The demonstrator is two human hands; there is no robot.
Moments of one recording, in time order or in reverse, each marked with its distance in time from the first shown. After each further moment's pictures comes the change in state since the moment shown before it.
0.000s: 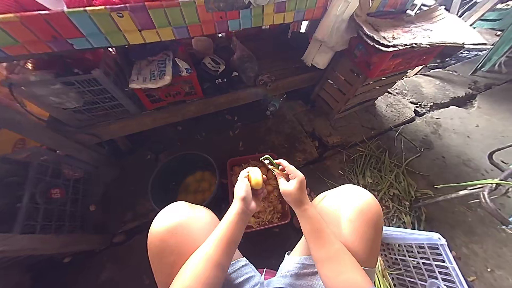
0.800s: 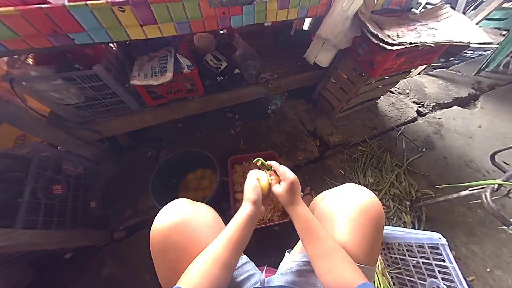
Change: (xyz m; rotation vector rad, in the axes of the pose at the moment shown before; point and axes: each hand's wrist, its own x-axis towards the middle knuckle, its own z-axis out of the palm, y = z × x) left_hand -0.001 -0.019 0.001 0.155 -0.018 0.091; right_hand -0.007 -0.008 0.015 -0.233 -0.051 -0.025
